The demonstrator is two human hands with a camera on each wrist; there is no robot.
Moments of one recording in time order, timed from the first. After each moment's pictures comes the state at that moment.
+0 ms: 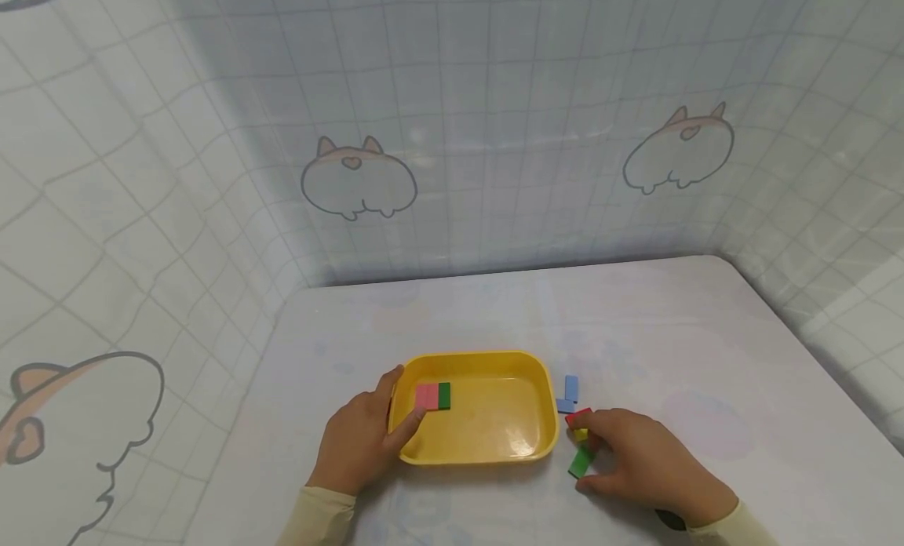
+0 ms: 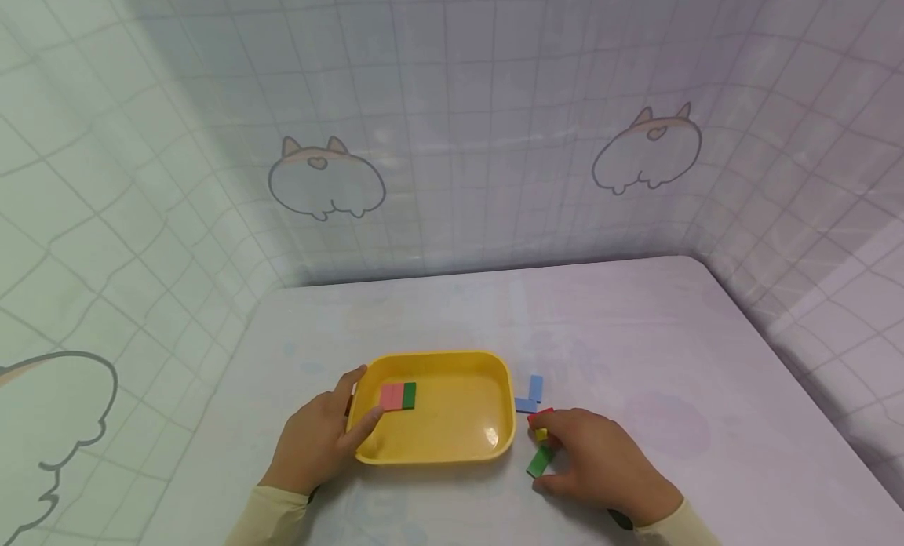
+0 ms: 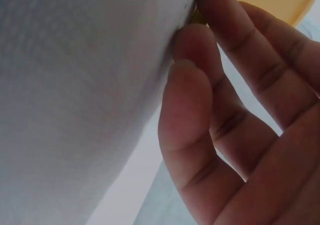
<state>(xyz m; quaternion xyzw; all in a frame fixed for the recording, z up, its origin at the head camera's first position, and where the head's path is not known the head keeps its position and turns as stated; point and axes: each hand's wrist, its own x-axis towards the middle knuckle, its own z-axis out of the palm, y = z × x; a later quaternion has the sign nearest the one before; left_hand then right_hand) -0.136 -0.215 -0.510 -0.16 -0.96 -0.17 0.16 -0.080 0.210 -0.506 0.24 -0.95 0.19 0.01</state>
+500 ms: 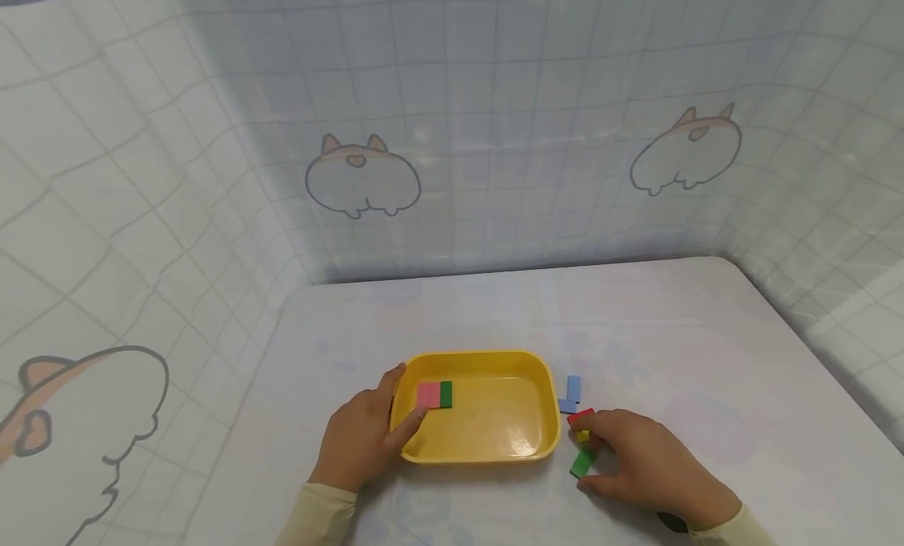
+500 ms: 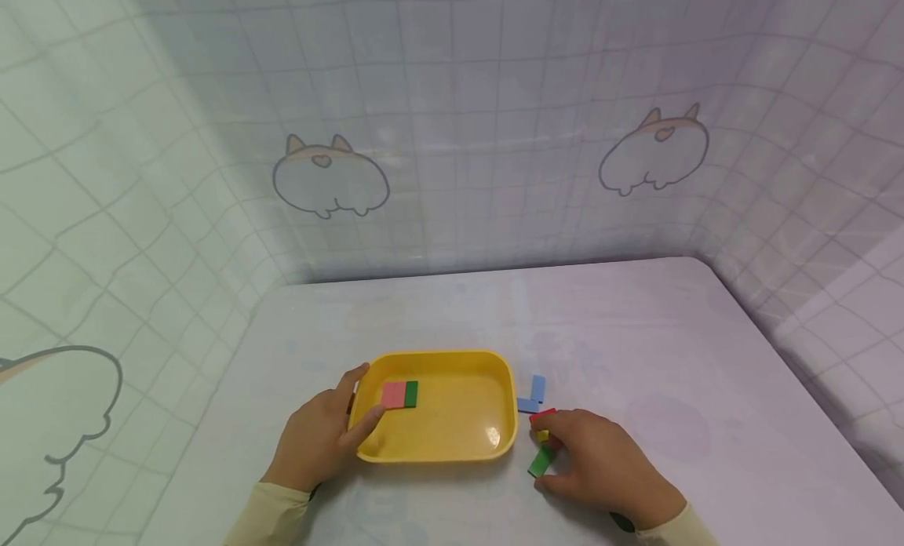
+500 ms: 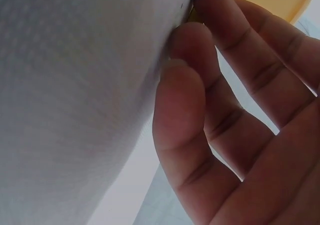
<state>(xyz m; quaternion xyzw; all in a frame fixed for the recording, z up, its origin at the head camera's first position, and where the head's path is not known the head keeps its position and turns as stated) -0.134 -0.215 -0.509 -0.16 -0.96 -0.17 0.17 -0.076 0.210 -0.505 0.25 -0.95 0.21 0.02</state>
